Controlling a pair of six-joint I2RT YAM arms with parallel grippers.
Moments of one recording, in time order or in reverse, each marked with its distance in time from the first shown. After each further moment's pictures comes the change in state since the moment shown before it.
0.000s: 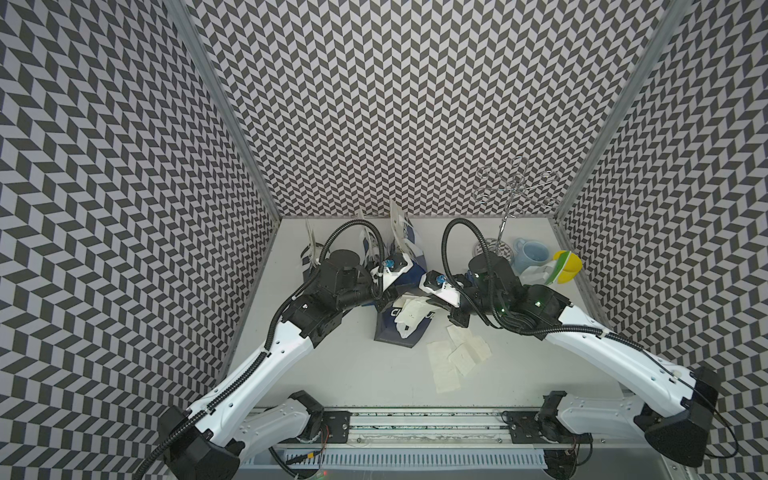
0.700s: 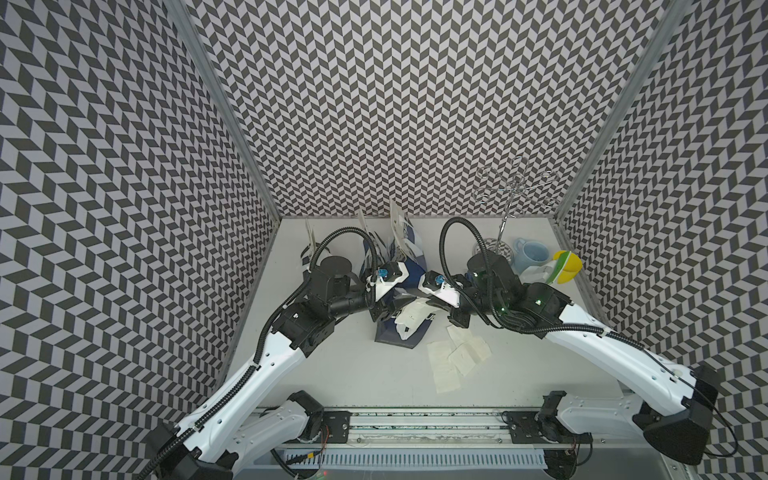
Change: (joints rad) left arm 0.002 -0.071 -0.008 -0.032 0.109 0.001; right arm 0.012 0.003 0.025 -0.038 -0.003 0.000
